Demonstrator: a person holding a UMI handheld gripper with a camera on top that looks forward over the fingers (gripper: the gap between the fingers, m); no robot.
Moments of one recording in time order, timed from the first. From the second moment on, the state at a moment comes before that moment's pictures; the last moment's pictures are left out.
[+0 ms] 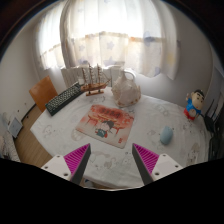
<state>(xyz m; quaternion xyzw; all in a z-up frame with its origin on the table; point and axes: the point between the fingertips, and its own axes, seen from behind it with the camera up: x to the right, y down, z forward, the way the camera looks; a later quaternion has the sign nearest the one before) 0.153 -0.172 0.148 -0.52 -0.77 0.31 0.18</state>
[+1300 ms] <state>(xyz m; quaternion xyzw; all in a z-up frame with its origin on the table) 0.023 0.029 0.036 -0.64 -0.62 0.32 0.32</state>
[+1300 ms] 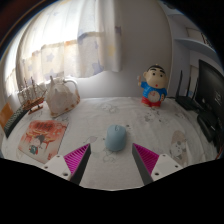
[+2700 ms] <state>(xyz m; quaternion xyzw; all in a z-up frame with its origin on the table) -0.079 -0.017 0.073 -0.65 -0.60 0.35 0.30</state>
